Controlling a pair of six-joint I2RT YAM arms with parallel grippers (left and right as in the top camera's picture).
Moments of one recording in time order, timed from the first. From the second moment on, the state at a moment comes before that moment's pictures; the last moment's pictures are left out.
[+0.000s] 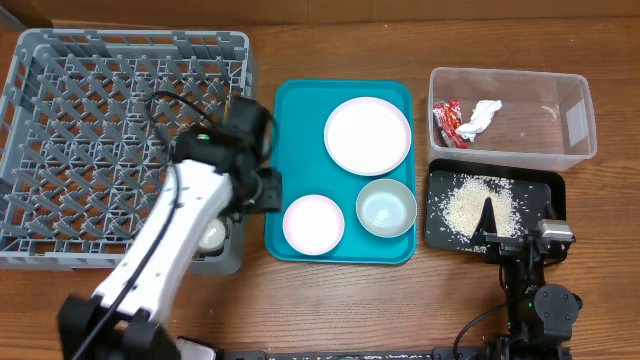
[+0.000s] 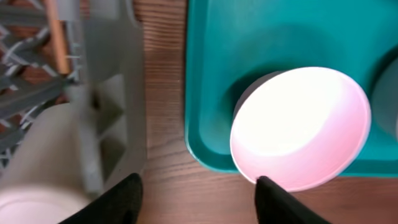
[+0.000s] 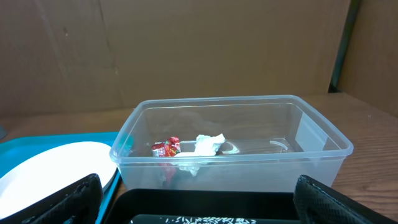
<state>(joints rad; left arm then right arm) -0.35 1.57 1.29 -1.19 0.01 -0.39 -0.10 0.01 0.02 -0.03 -0.02 0.04</state>
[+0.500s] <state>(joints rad) -0.48 1.92 1.27 -1.07 -0.12 -0.50 -0.10 0.01 0.02 -0.03 -0.02 0.04</state>
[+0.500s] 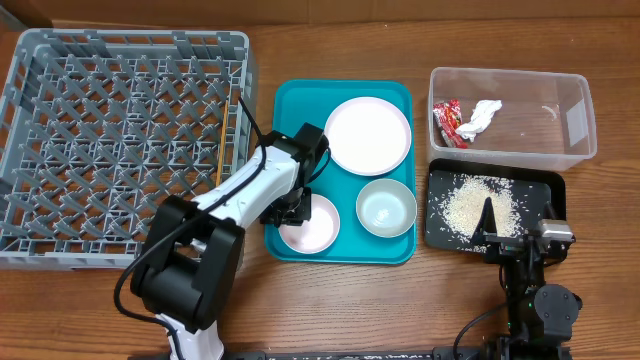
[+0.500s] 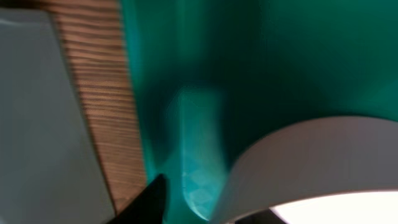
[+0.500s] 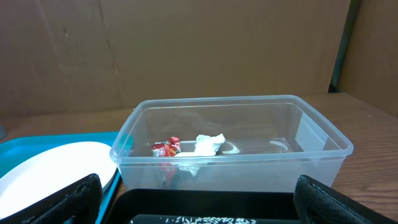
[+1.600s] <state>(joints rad) -0.46 1.84 1.25 -1.08 -0.04 -0.51 -0.10 0.01 0.02 -0.03 -0.02 0.04</state>
